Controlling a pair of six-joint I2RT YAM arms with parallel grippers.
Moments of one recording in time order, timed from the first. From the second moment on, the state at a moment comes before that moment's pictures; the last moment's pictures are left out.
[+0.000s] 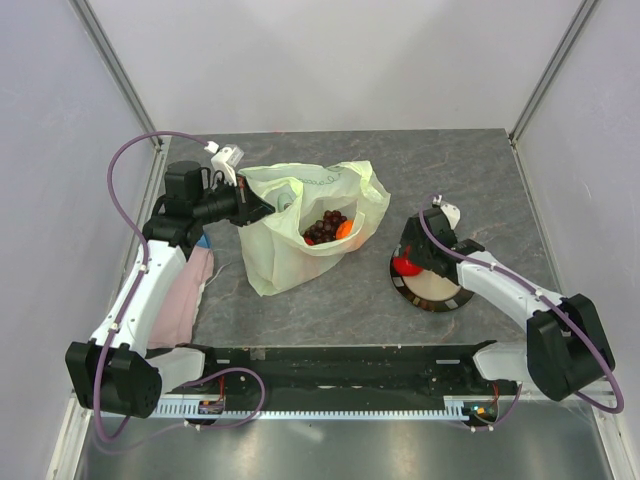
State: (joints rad) left arm -0.14 1.17 1.06 -0.37 0.69 -0.20; right arm 0.42 1.29 0.73 -0.34 0.26 0.72
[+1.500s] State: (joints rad) left arm -0.14 1.17 1.06 -0.37 0.69 -0.20; right arm 0.86 1.29 1.00 0.12 0.20 0.41
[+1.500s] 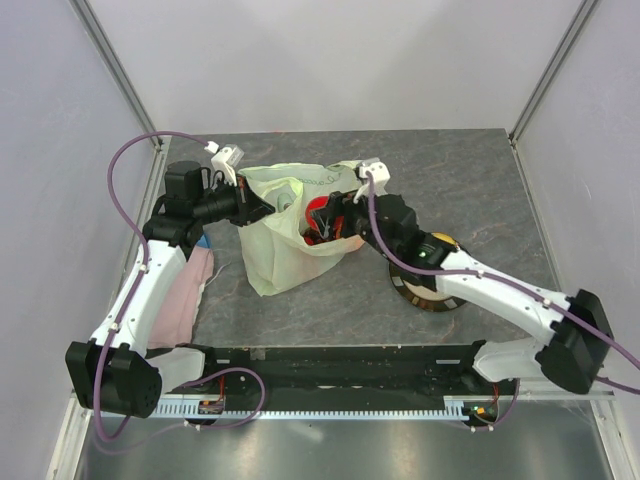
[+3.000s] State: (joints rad) left arm -0.14 1.18 1.06 -0.37 0.69 -0.20; right arm 0.95 1.78 1.32 -0.30 0.67 0.43
